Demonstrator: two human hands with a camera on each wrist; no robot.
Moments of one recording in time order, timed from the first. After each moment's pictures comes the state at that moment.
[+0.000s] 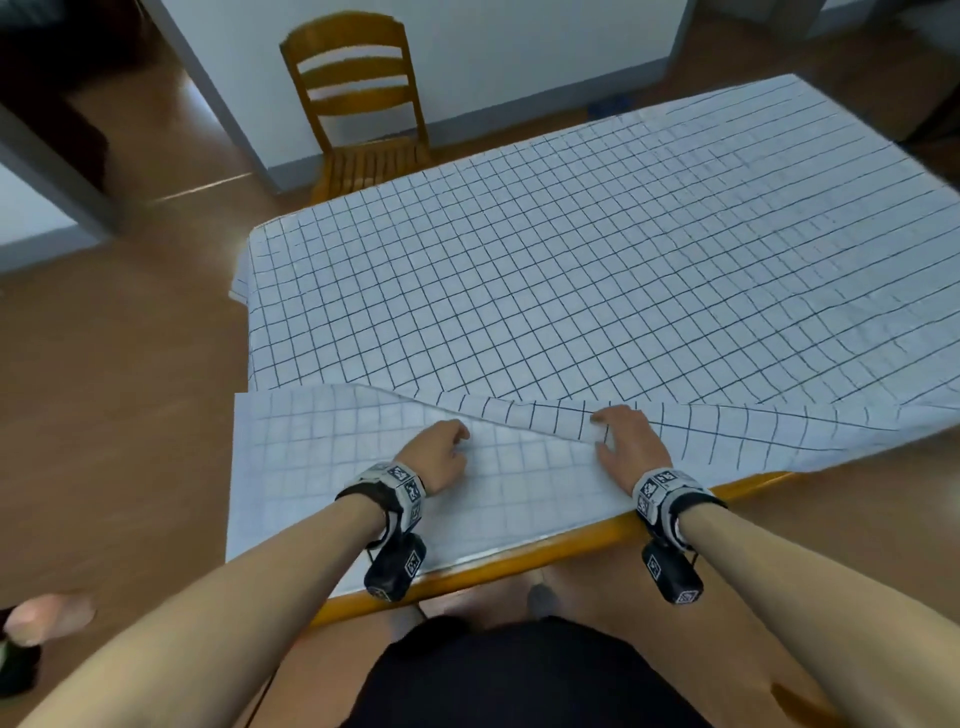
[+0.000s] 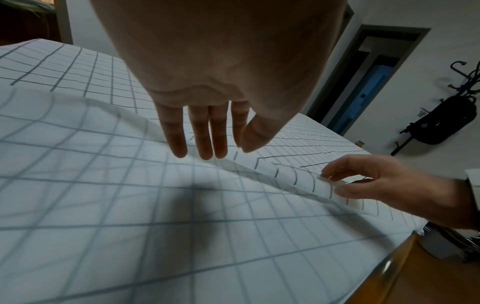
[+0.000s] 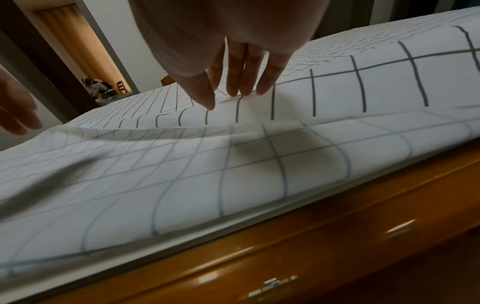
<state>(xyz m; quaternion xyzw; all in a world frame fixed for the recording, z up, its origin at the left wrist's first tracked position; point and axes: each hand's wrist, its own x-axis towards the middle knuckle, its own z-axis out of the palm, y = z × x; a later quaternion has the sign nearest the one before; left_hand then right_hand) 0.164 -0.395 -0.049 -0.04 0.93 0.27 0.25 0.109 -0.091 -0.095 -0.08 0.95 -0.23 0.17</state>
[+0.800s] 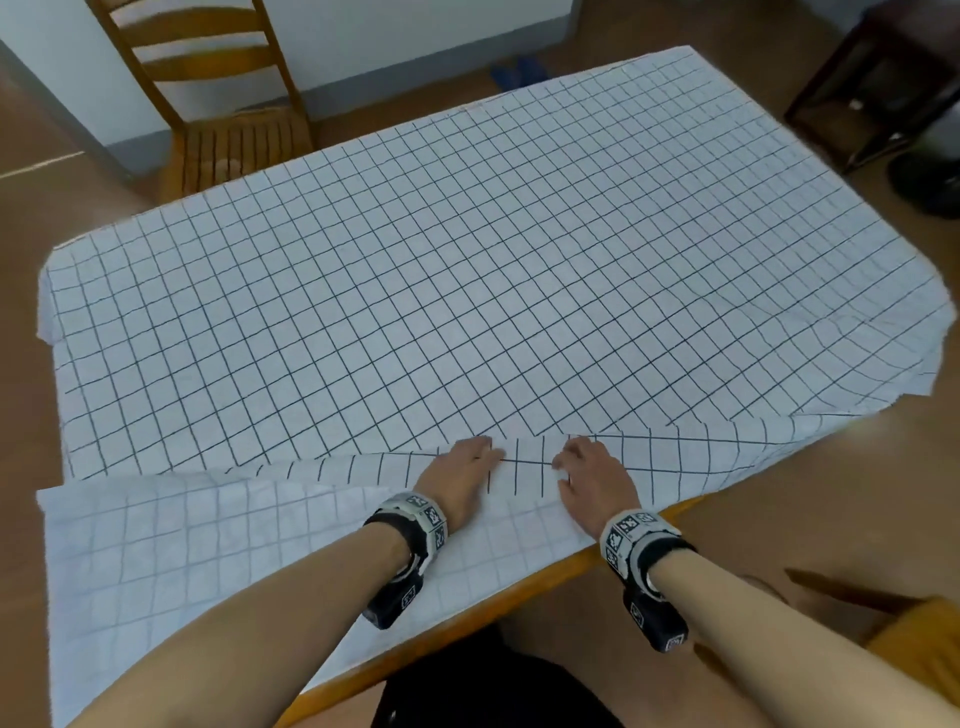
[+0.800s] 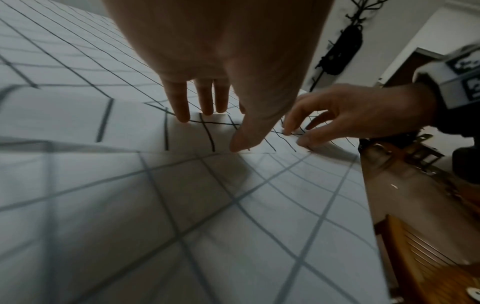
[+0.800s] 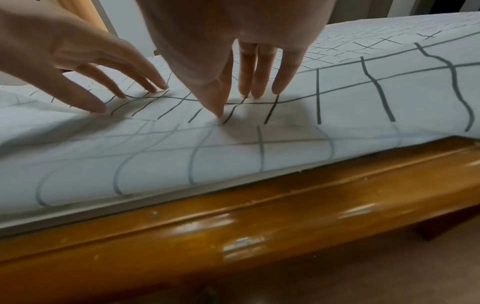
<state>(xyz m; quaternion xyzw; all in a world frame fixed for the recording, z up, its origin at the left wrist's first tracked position) 0.063 -0.257 -0.118 0.21 0.93 0.17 0.24 0.068 -0.016 -0.123 -0.10 0.97 -0.10 0.19</state>
